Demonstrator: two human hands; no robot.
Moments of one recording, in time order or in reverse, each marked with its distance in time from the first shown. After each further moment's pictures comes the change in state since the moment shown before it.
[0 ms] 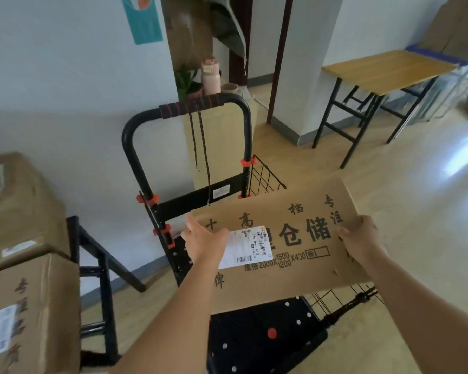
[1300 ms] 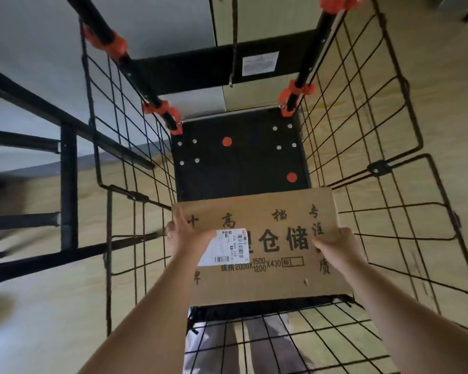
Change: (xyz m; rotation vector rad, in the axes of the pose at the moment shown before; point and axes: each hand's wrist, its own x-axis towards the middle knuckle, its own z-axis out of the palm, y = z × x) left_hand 0.080 -0.224 0.150 0.172 0.063 -0.580; right_hand 0.134 0.122 0.261 -0.327 -0.633 0.124
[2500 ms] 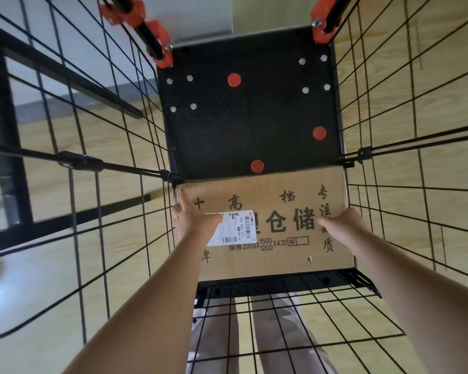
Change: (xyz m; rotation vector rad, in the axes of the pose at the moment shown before) left_hand 0.072 -0.064 0.078 0.110 -0.080 -0.153; right_hand 0.095 0.019 0.085 -0.241 -0.126 0.176
